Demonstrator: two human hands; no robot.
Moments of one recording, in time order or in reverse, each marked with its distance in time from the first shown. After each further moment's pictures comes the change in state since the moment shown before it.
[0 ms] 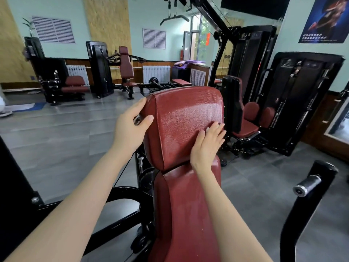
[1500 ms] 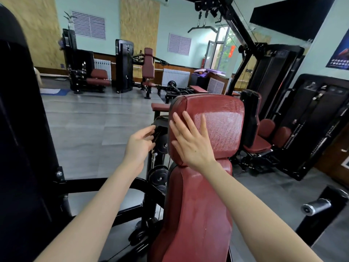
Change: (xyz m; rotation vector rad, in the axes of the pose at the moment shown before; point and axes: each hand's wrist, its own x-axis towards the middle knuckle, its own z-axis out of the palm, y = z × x) left_hand -0.050 -0.036 -0.022 -0.549 0.140 -0.512; right_hand -0.025 -0.071 -0.019 -0.561 -0.194 -1.227
